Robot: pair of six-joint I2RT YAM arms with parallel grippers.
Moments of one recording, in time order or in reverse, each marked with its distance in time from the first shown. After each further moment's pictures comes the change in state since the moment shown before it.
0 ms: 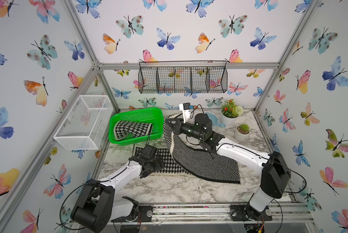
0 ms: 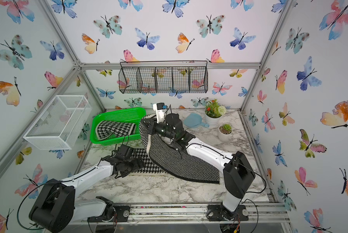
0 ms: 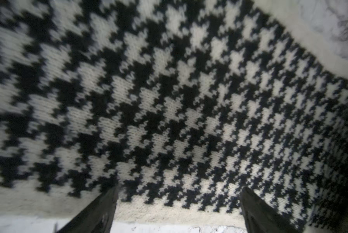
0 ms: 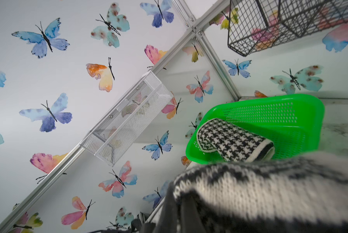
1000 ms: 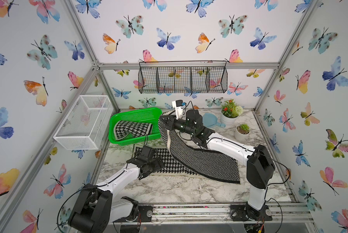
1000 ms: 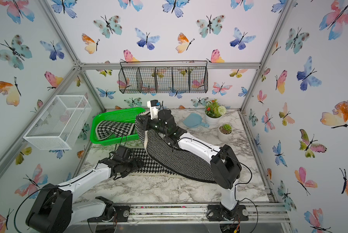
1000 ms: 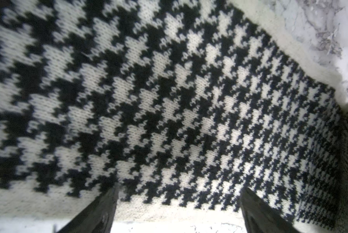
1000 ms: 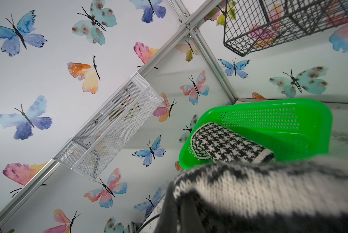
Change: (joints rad) left arm 0.019 -0.055 -0.024 0.030 0.026 -0.006; right arm 0.000 0.187 0.162 -0.017 -0.005 -0.001
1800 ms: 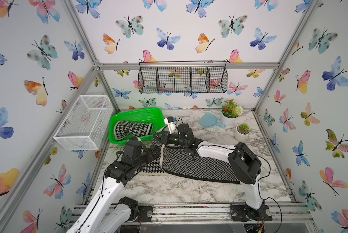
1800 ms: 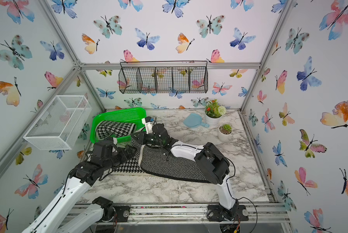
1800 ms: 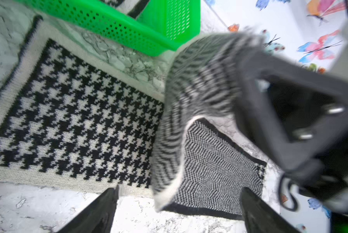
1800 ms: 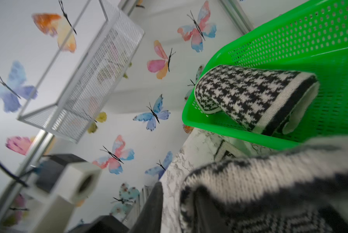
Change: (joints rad) left arm 0.032 -0.417 0.239 -0.242 -0.005 -0.050; right arm 0.066 0.174 -0.128 0.203 -0.127 0.142
